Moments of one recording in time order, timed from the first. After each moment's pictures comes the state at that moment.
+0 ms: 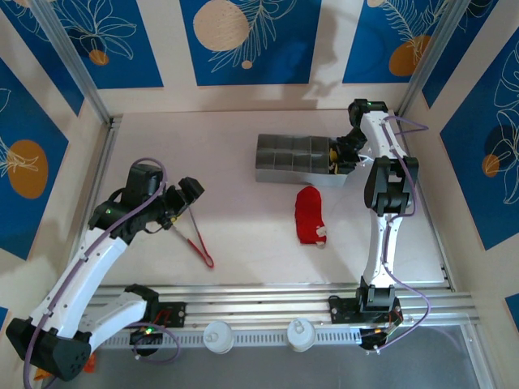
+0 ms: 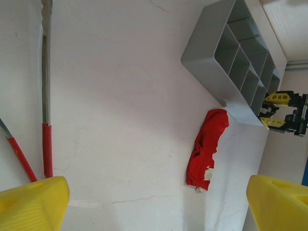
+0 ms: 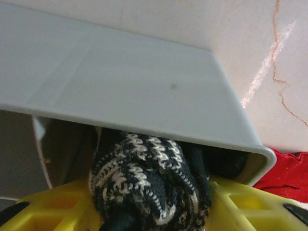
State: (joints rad) left arm -0.37 0.95 1.00 -0.85 0.20 -1.02; right arm -0.01 2.30 2.15 -1.42 -0.27 1.42
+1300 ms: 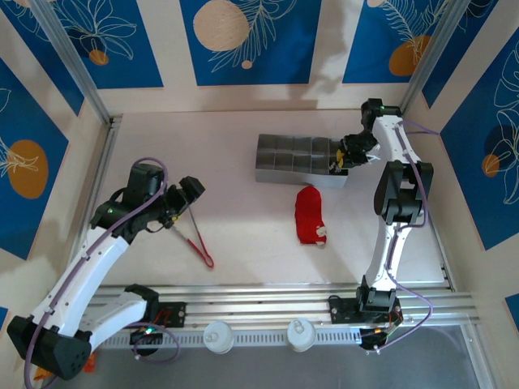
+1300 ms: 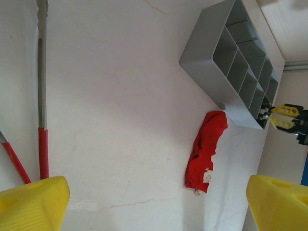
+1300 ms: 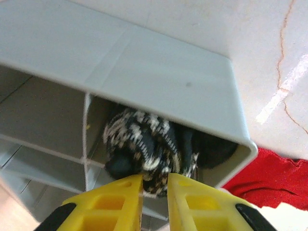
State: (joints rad) left arm -0.37 0.96 0.99 -0.83 0.20 -1.02; right arm -0.07 2.15 1.94 -1.25 -0.34 1.32
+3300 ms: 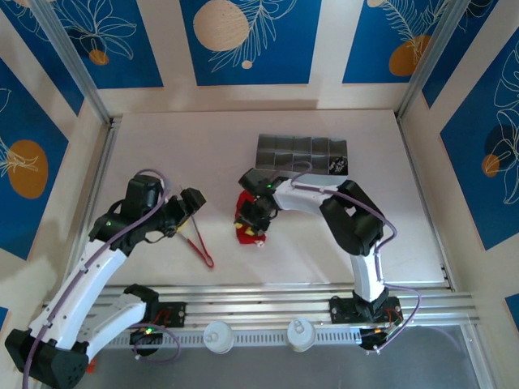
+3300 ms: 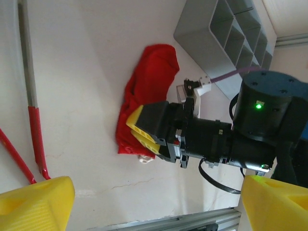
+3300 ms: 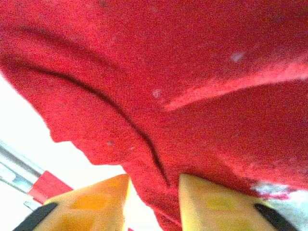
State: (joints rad) left arm -0.37 0.86 0.87 -0.80 0.29 -1.00; right arm 0.79 2.00 1.33 -0.57 -0.38 1.27
